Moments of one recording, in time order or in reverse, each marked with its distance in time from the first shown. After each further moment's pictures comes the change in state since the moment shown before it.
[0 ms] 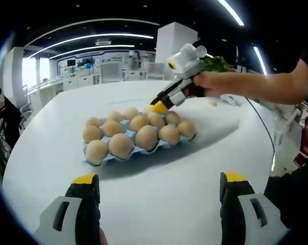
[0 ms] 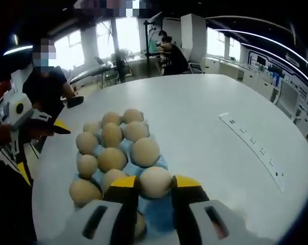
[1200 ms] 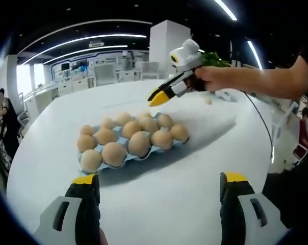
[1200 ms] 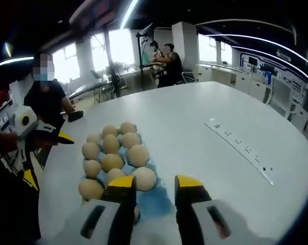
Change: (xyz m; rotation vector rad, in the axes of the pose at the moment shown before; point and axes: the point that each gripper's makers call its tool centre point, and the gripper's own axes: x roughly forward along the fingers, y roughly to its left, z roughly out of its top) left arm 0.002 -0.014 0.013 0.062 0.014 -0.024; right arm -0.050 -0.014 0.007 0.053 -0.103 -0.042
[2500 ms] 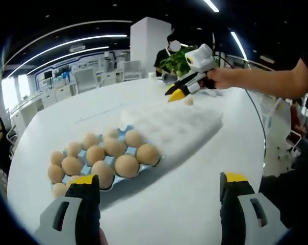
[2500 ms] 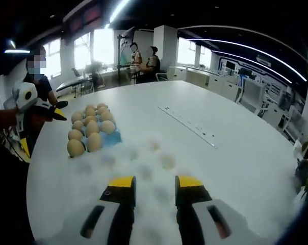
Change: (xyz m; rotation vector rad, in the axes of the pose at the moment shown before) left arm 0.043 -0.060 0.032 0.109 0.031 -0.108; right arm -0.139 -0.073 -0.087 0.000 -0.002 -0.220
